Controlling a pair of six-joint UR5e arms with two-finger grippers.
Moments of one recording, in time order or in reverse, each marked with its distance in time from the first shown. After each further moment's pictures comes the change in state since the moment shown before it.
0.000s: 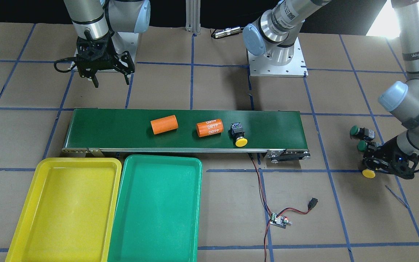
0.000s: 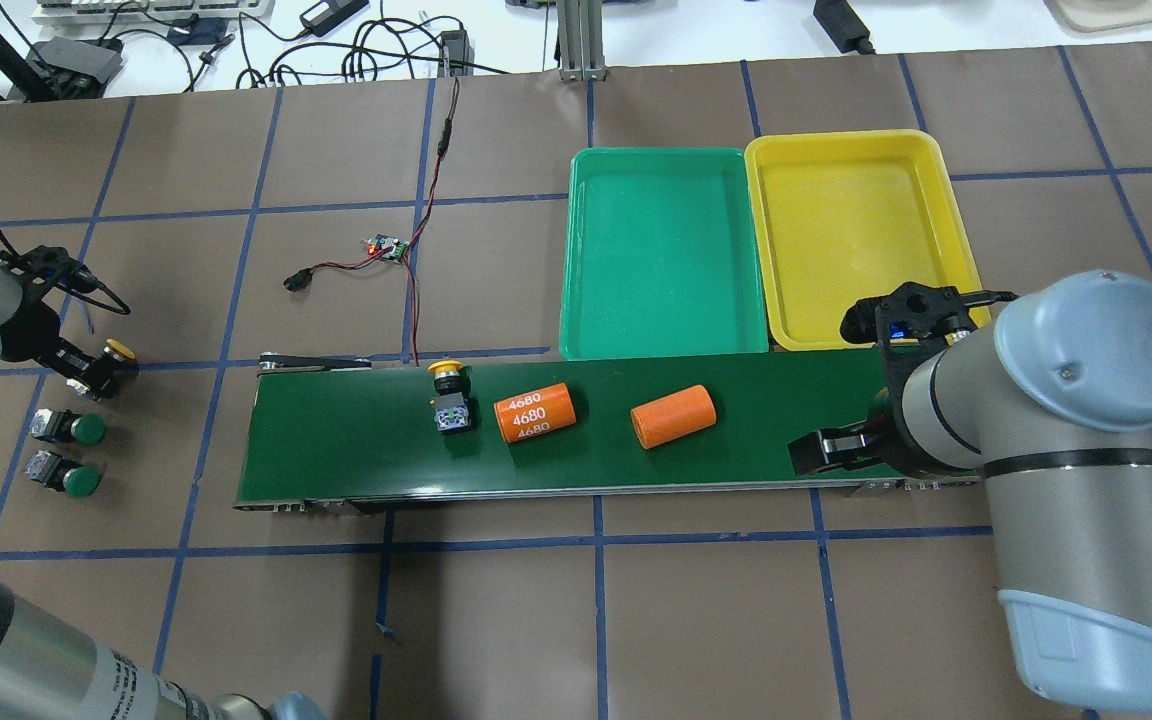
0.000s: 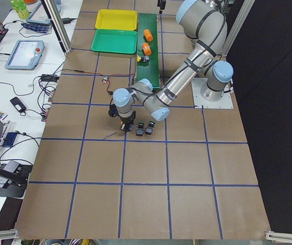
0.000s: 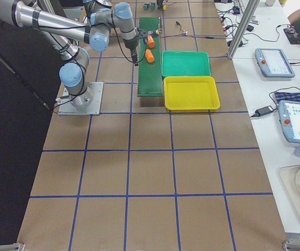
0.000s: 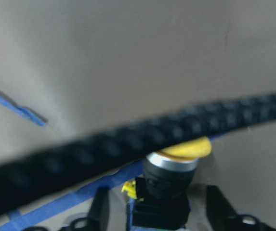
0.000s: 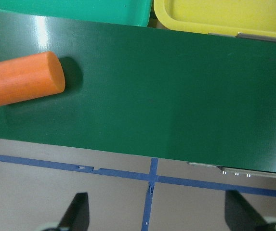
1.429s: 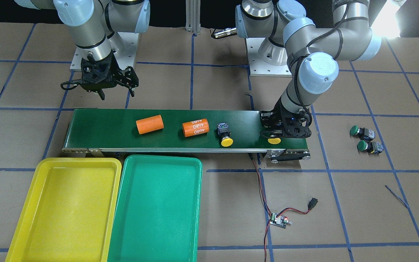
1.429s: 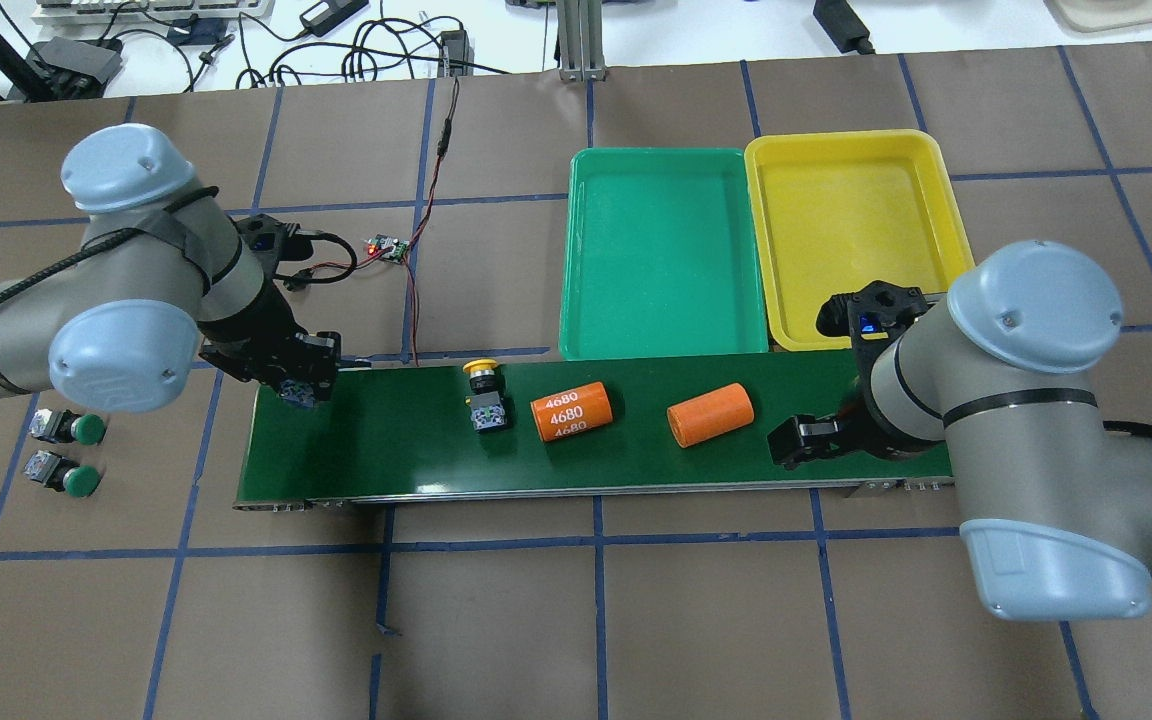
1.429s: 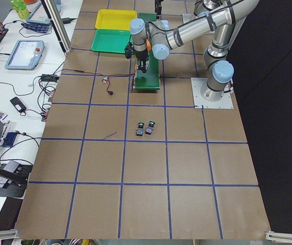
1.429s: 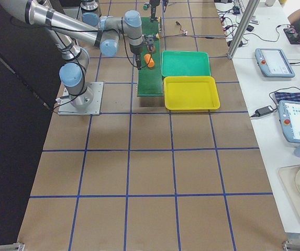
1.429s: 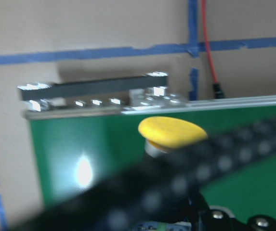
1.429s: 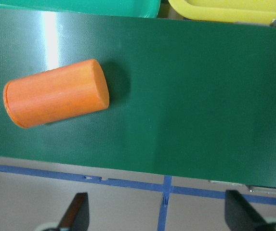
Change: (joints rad) left arm -0.617 0.384 -0.211 -0.260 -0.061 -1.087; right arm 0.000 0.130 -0.017 -0.039 0.035 0.026
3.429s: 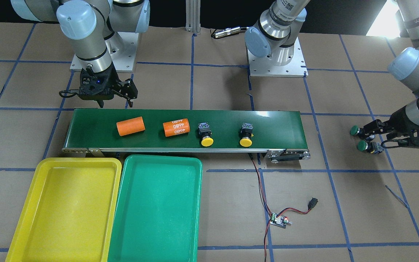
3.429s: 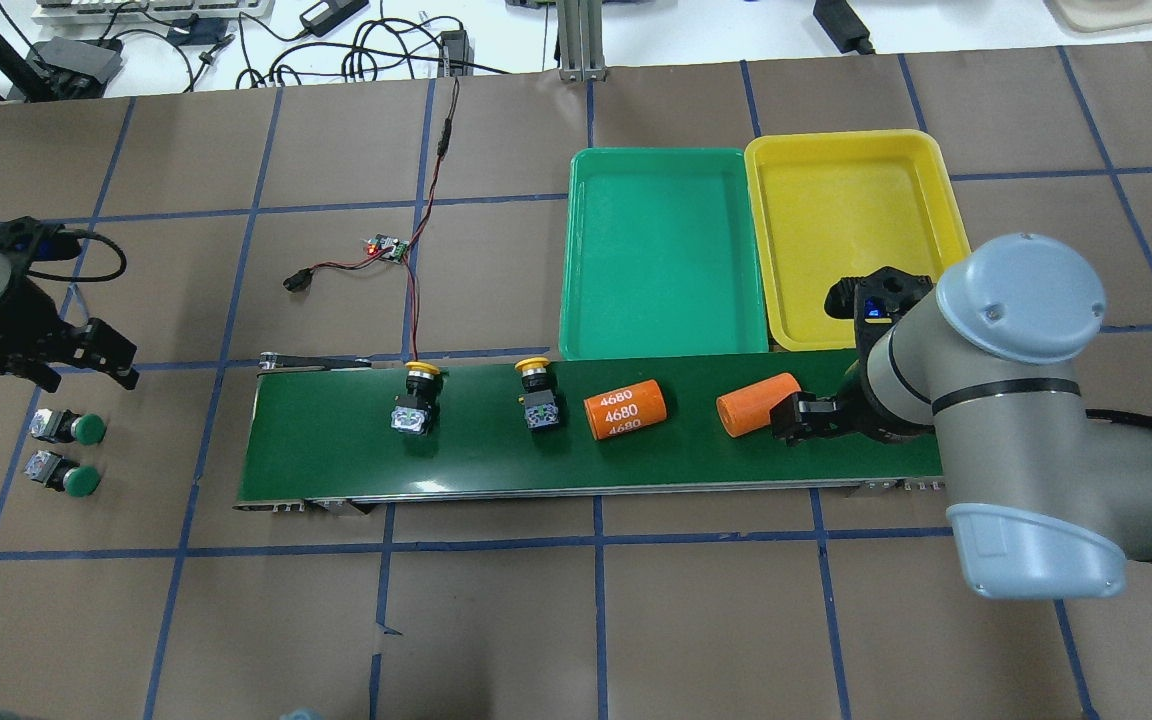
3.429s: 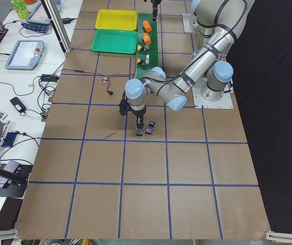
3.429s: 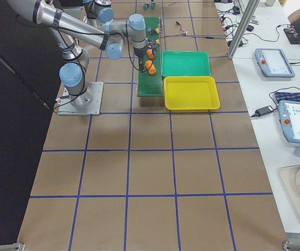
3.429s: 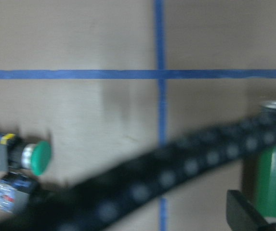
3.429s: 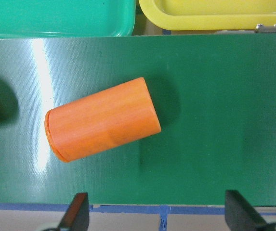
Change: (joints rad) left arm 0.717 -0.215 0.124 0.120 0.063 0.796; right arm 0.006 0.091 -0.003 -0.088 -0.029 0.107
